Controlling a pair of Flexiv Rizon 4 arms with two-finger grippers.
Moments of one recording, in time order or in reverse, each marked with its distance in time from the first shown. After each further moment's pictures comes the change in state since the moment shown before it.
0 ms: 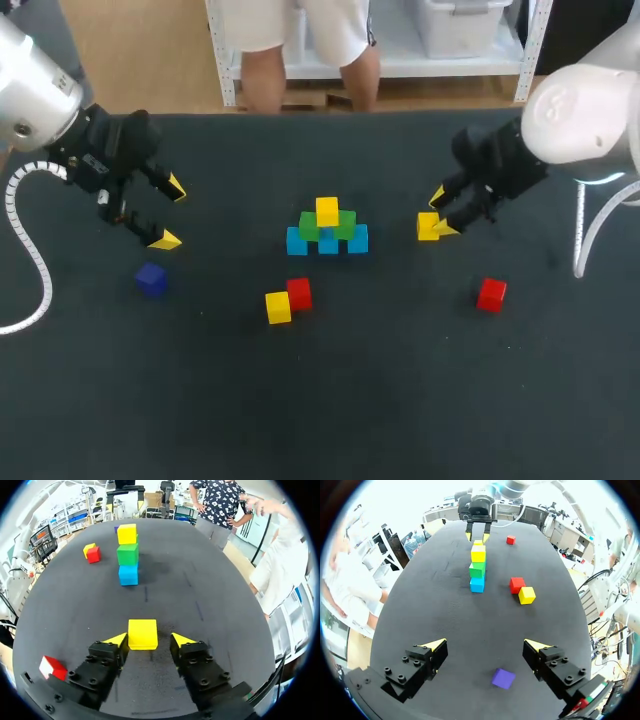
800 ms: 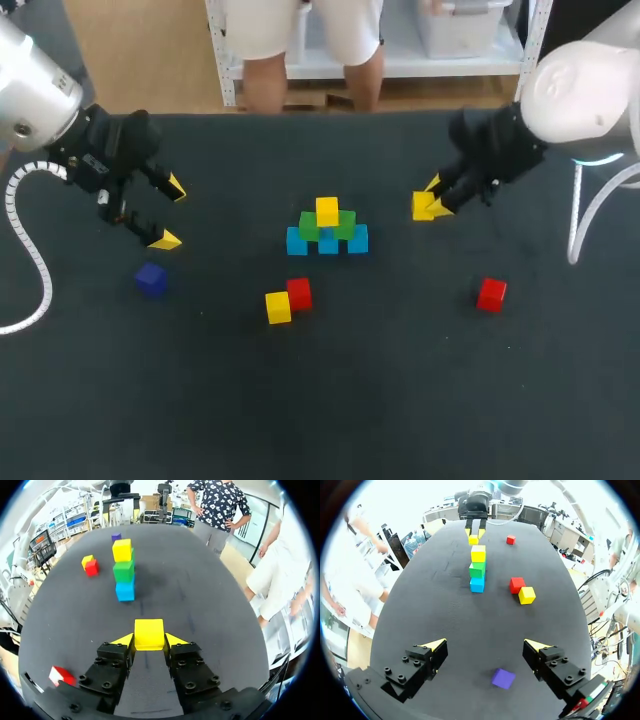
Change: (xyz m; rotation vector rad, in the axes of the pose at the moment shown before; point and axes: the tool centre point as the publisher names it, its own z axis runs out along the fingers) left arm 0.000 0.000 0.000 0.000 0.000 0.000; right arm -0.029 -0.007 -0.018 0.011 -0.024 0.024
